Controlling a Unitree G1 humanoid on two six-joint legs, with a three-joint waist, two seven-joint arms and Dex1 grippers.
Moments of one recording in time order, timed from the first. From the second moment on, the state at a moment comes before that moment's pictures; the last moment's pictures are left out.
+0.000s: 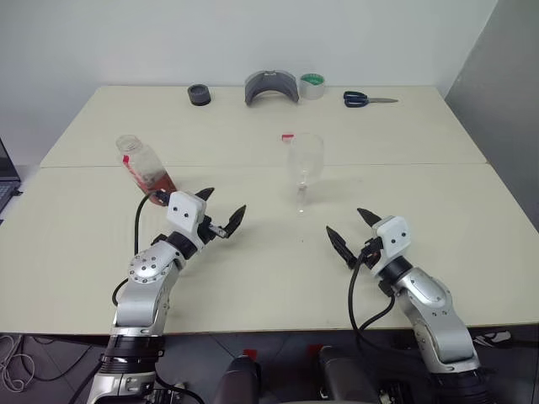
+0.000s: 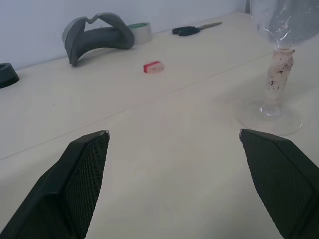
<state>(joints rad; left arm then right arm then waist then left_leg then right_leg) -0.22 0.40 0.08 -0.03 -0.22 0.12 -0.51 -0.05 -0.25 0.06 -0.27 0.14 0.16 0.43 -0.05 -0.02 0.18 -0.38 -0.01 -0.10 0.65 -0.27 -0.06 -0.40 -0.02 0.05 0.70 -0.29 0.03</state>
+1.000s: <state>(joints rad) -0.21 0.36 0.08 0.05 -0.18 0.02 -0.44 -0.05 -0.25 0.06 -0.27 0.14 0.16 0.43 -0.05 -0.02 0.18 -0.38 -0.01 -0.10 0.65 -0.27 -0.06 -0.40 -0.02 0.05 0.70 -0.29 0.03</state>
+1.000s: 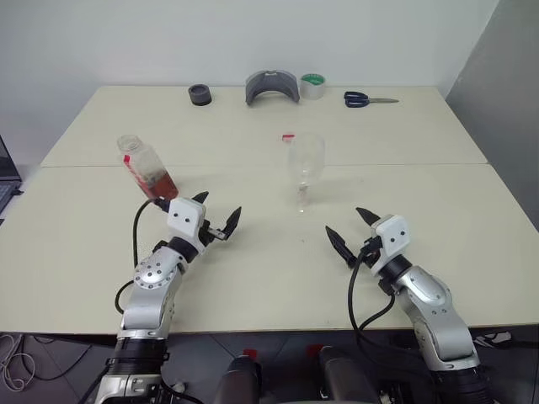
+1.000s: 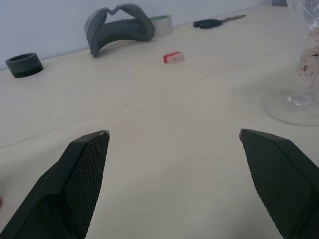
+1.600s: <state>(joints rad) -0.19 0.35 0.08 -0.01 -0.18 0.08 -0.41 -0.05 -0.27 0.06 -0.27 0.14 0.16 0.44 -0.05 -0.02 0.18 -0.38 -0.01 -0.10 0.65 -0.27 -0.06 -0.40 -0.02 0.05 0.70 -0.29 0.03</state>
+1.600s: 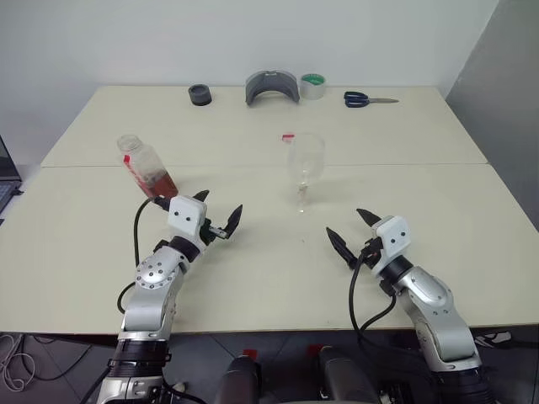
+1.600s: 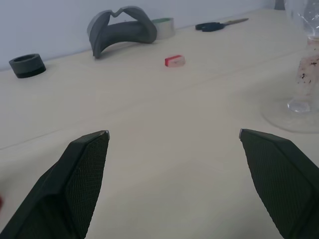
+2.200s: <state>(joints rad) -0.09 0.33 0.25 0.06 -0.22 0.10 -0.29 -0.08 -0.37 0.15 -0.38 0.25 0.28 0.63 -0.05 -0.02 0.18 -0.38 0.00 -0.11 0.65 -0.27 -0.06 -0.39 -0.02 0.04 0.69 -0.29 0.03</state>
